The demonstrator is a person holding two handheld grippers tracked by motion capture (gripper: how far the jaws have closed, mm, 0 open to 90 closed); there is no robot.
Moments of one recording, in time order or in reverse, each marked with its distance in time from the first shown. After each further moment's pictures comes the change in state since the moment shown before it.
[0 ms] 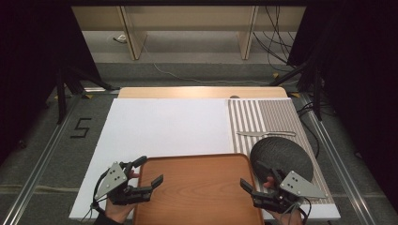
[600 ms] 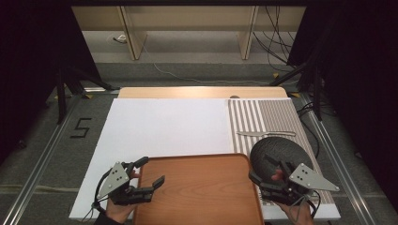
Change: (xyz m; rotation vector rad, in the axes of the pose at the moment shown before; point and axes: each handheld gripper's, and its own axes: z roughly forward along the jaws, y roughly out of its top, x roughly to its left) left arm -0.001 -0.001 0.003 0.016 -0.010 0.001; right arm -0.021 0.015 -0.007 -0.006 -0.031 -0.024
